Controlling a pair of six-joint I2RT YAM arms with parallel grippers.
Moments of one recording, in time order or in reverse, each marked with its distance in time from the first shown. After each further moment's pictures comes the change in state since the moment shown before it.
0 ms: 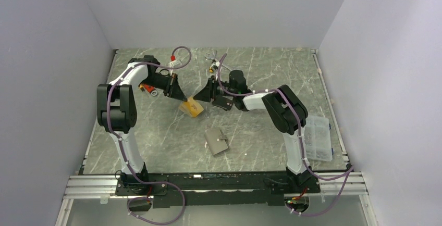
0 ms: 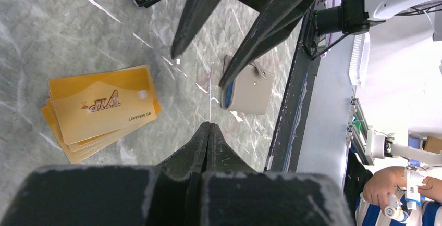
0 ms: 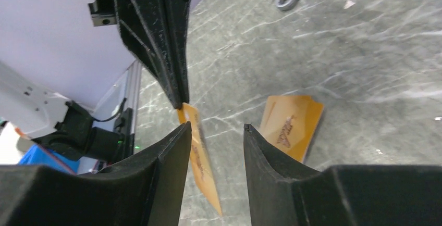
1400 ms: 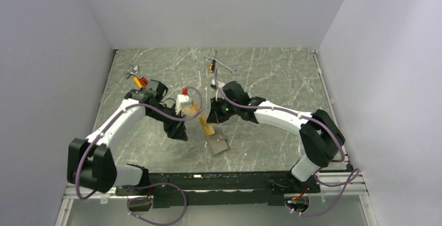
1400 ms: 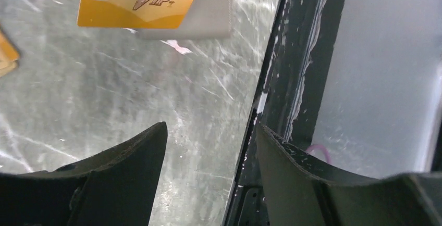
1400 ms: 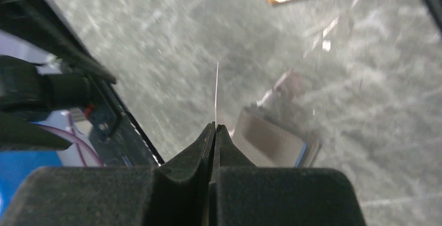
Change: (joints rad) left arm -0.185 -0.636 -0.514 0.045 -0.216 0.097; right arm 0.172 -0.518 -0.162 -0.912 0.407 -0.174
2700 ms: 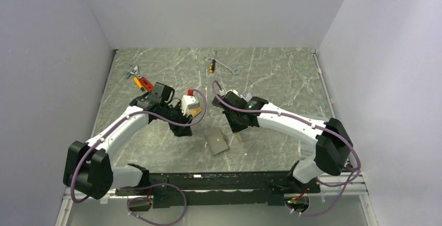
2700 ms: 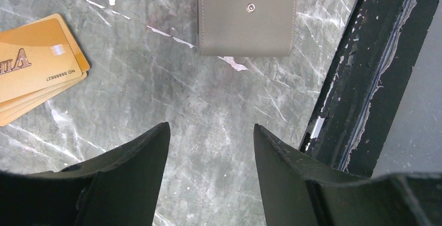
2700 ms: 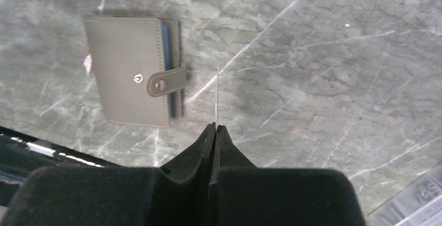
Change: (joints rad) left arm -0.155 -0.089 -0.138 0.336 -0.235 -0.177; right arm 0.163 -0.108 0.127 -0.720 0.621 -0.004
